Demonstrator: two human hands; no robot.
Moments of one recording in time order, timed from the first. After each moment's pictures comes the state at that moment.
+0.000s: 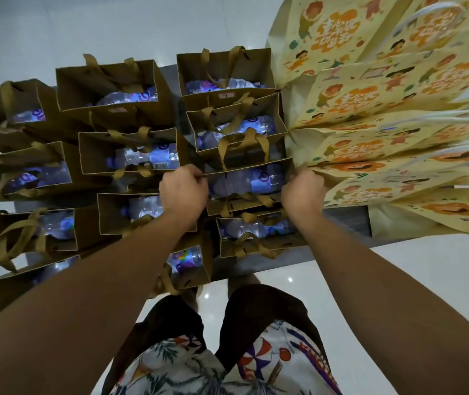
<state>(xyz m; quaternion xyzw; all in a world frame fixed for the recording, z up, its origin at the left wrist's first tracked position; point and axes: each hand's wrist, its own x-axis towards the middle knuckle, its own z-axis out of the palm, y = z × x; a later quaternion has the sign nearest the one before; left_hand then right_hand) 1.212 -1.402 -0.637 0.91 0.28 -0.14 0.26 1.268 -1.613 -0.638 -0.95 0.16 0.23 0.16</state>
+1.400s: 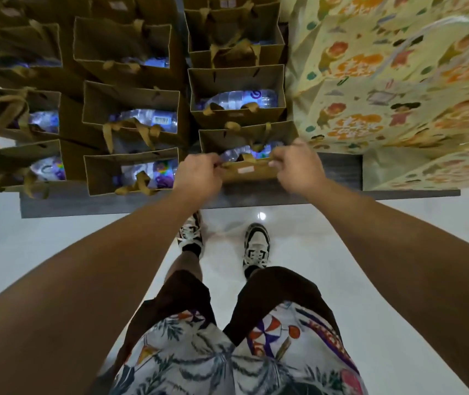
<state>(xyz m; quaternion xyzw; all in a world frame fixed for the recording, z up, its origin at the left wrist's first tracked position) 1.074 -1.510 -0.655 0.93 0.20 -0.21 0.22 1.174 -1.709 -0.657 -0.93 -0.23 0.28 0.09</state>
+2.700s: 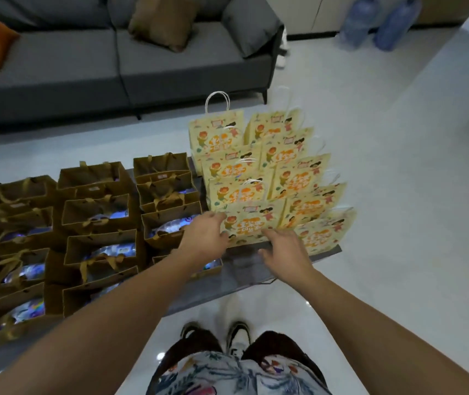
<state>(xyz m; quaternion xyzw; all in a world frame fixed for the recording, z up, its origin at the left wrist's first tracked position) 1.152 -1.626 -0.458 0.96 0.01 -0.14 0.24 1.146 -1.832 -0.451 -0.97 -0.08 0.20 0.11</state>
